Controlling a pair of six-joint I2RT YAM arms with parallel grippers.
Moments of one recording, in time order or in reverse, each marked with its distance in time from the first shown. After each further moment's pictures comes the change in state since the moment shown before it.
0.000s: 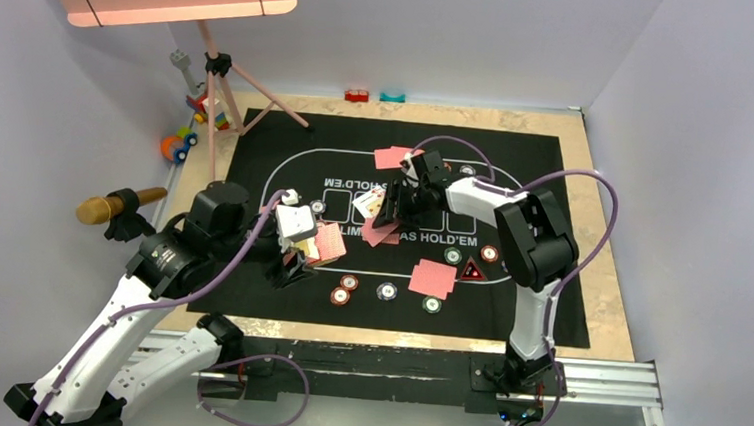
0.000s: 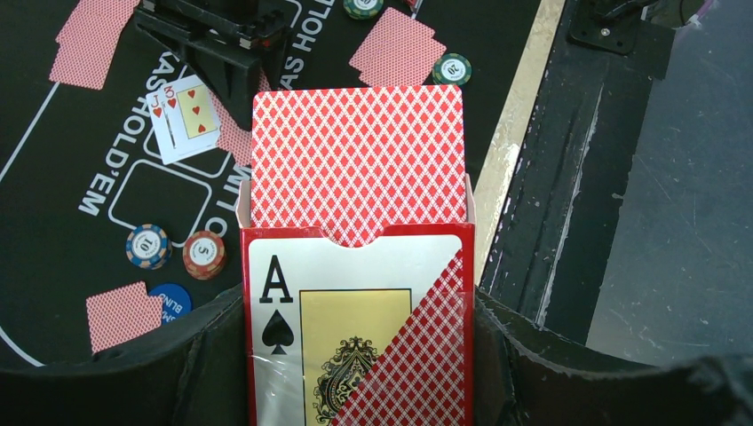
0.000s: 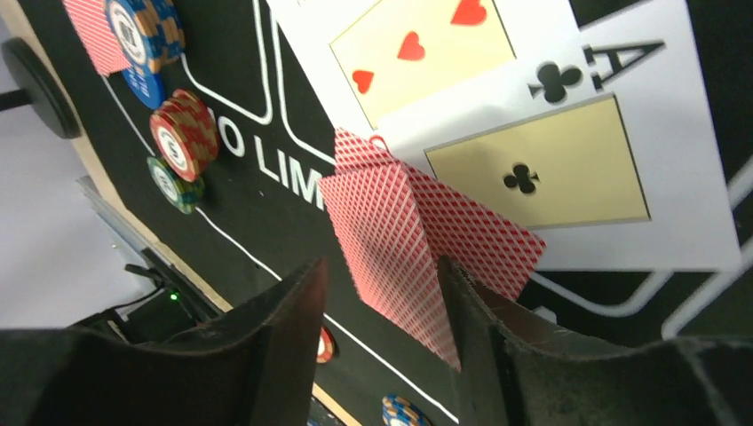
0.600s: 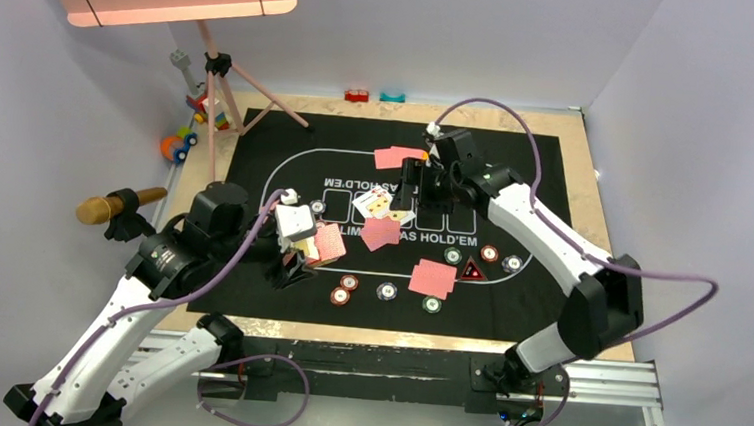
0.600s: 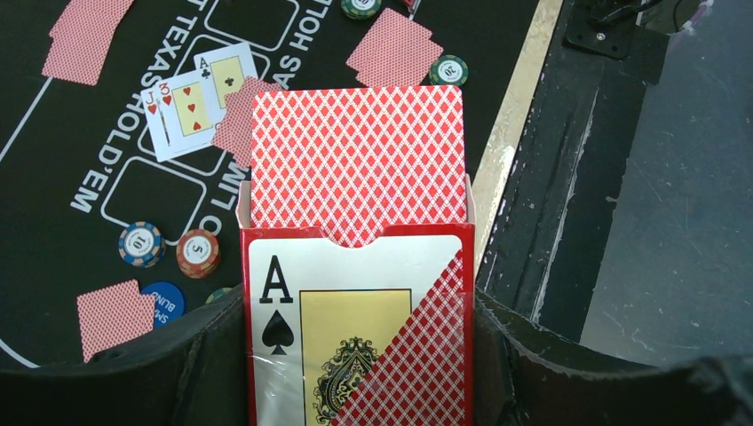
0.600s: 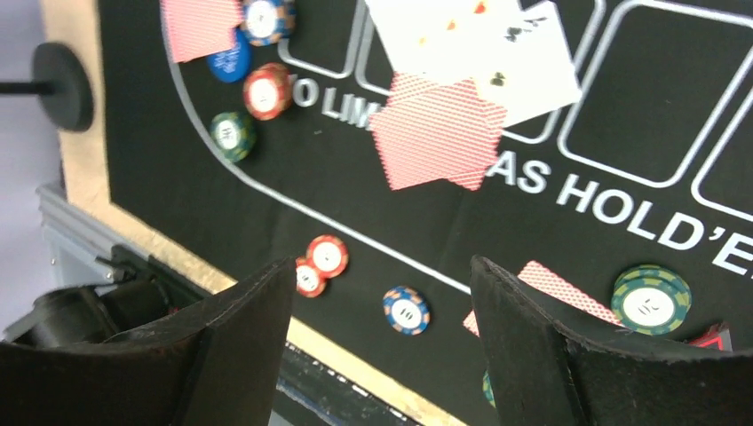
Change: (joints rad) left arm 0.000 -0.005 -0.002 0.000 0.002 -0.016; right arm 0.035 -0.449 0.009 -0.317 0.275 -0.110
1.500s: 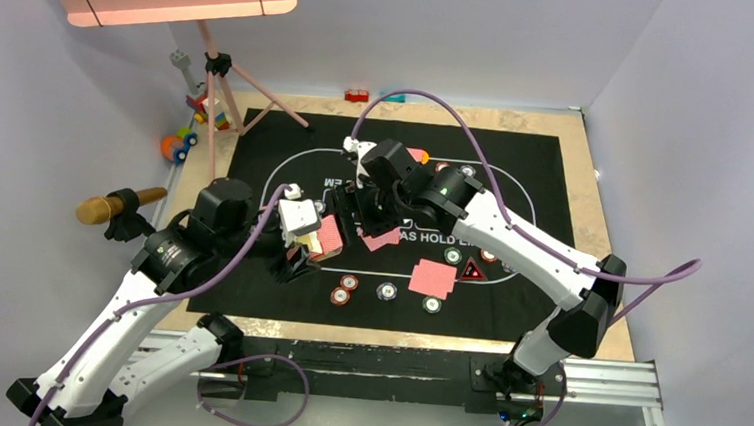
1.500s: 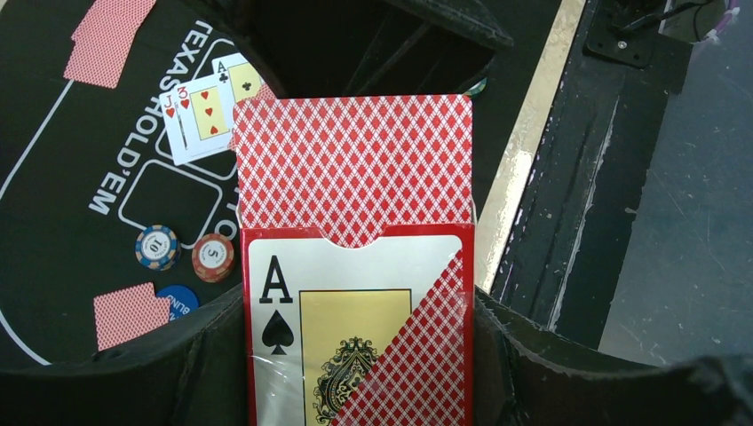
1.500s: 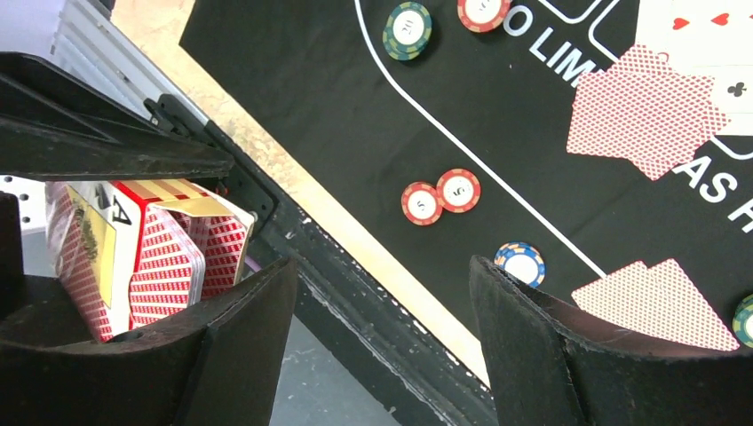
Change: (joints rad) left arm 0.000 0.028 -0.005 0.044 -0.023 -0.006; right arm 0.433 0.042 0.367 -0.271 0.127 -0.056
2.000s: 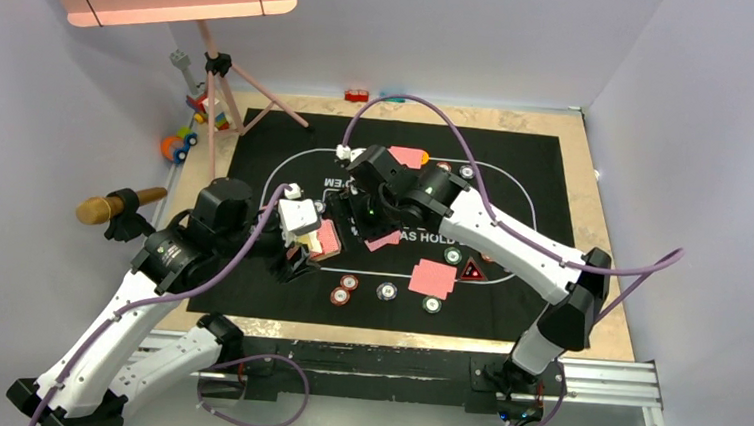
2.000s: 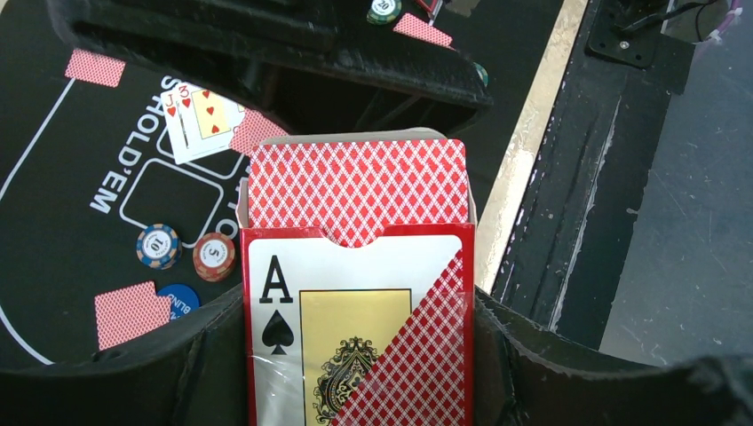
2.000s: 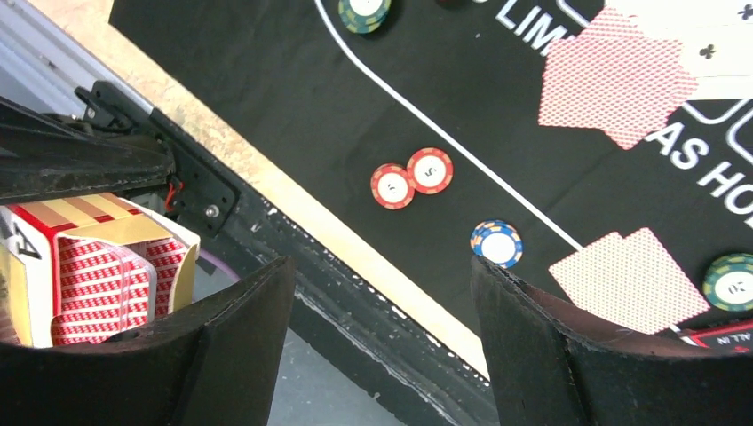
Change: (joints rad) left arm 0.000 0.000 0.000 0.001 -0.003 0.000; right arm 0.035 0.062 0.044 -0.078 0.065 0.004
